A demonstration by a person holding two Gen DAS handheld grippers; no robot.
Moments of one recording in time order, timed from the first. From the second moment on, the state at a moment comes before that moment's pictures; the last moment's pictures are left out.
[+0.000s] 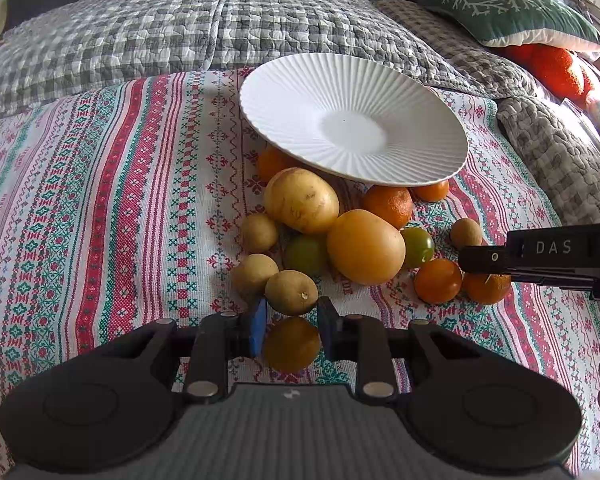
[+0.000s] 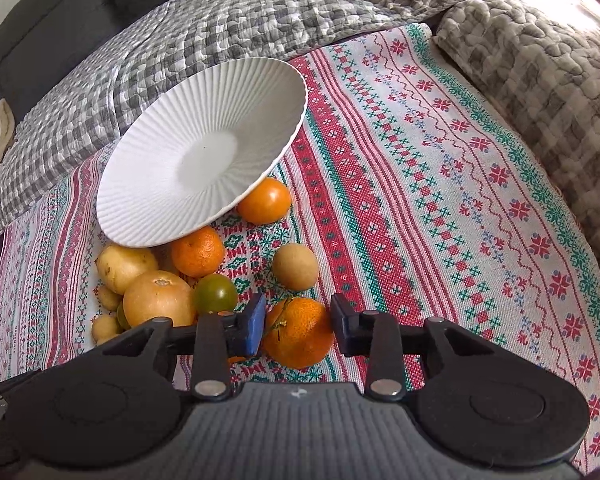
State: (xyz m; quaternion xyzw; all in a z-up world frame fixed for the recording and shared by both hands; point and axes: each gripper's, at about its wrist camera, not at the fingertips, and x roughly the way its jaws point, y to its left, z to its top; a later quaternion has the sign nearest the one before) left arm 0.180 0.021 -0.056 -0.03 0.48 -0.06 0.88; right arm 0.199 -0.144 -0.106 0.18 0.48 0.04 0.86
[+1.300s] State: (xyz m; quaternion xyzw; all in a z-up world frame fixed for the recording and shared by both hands) left arm 0.249 0.024 -0.032 -0.08 0.44 -0.08 0.89; right arm 0.265 -0.145 -0.047 0.23 0.41 0.06 0.88
